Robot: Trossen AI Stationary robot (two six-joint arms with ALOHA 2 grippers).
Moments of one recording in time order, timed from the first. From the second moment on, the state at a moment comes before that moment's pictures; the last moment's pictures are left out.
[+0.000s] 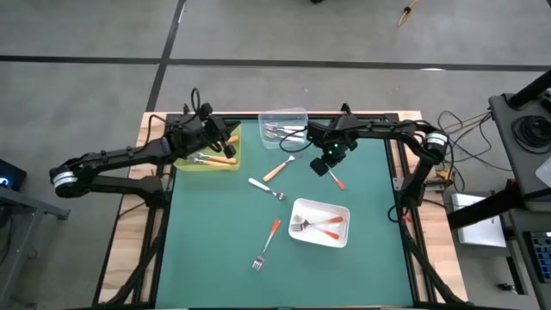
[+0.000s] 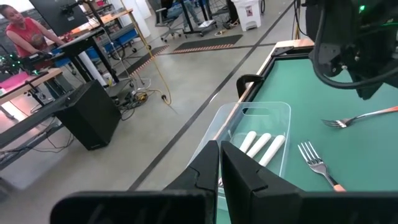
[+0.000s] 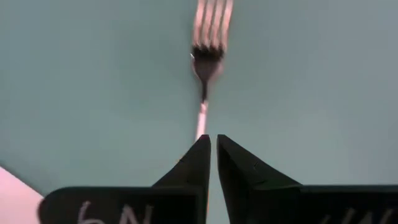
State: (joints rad) left arm 0.47 1.03 0.62 0.19 -0.19 0.30; right arm -0.45 1.75 1.22 -1.01 -0.07 0.42
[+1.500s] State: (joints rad) left arm 0.47 1.03 0.62 0.19 -0.19 0.31; right arm -0.45 1.87 1.18 -0.91 -0.02 0.35
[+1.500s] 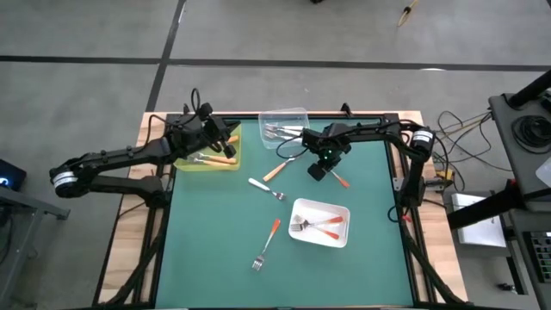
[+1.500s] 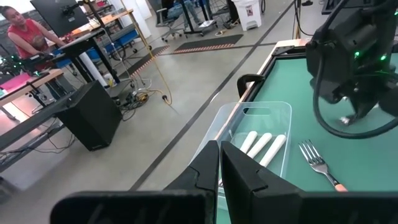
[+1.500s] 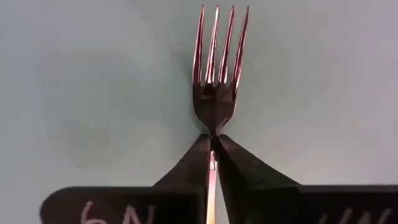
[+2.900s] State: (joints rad) left arm 0.47 1.03 0.62 0.21 -0.20 0.31; right arm -0.24 1.57 1.45 -0.90 -0.19 0.18
